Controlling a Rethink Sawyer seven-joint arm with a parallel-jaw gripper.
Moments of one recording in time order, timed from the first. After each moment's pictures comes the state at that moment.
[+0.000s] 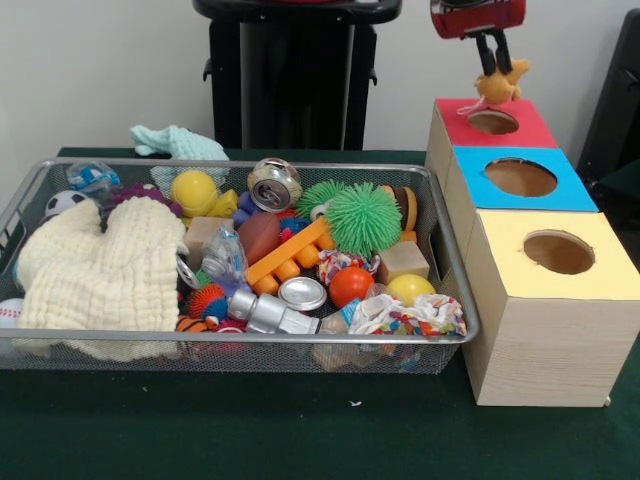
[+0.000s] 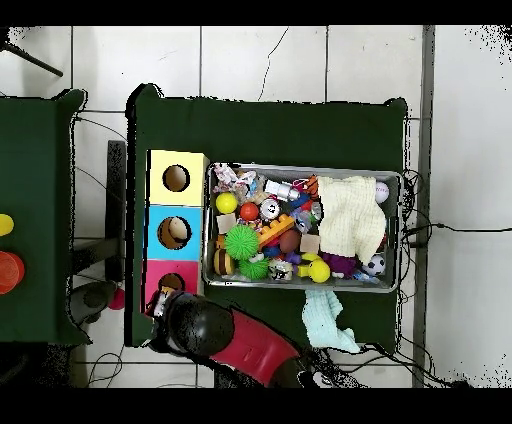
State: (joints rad) arm -0.45 -0.93 0.56 2.53 0.57 0.21 1.57
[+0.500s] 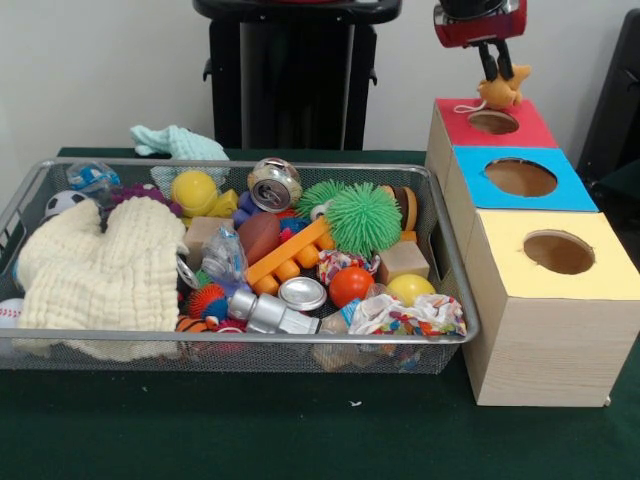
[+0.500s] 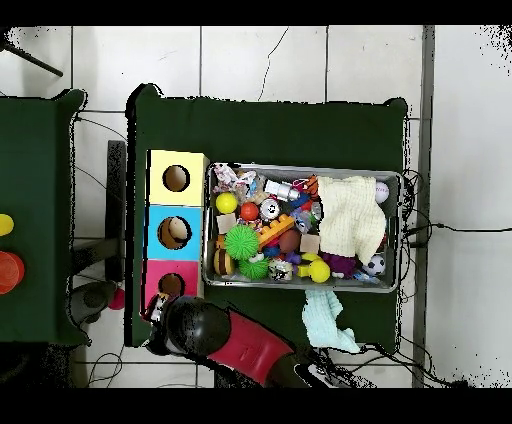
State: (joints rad) arm -0.45 -0.88 0.57 2.54 0.57 0.20 1.57
